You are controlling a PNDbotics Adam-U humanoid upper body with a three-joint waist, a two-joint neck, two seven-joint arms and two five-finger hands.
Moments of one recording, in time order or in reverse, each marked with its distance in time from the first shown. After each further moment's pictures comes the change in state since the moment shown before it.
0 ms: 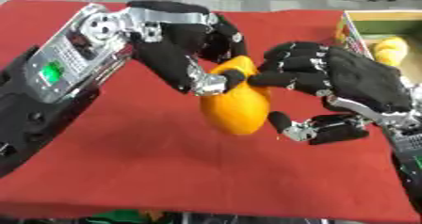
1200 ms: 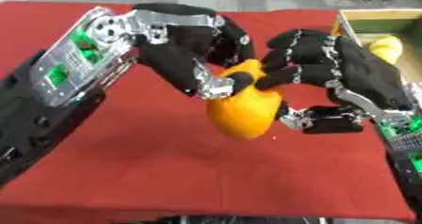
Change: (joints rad) left arm -0.009 -0.045 -0.023 0.004 0.011 0.042 -0.017; right arm 0.000 0.000 0.003 0.010 -0.003 0.023 -0.239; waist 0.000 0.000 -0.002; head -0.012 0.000
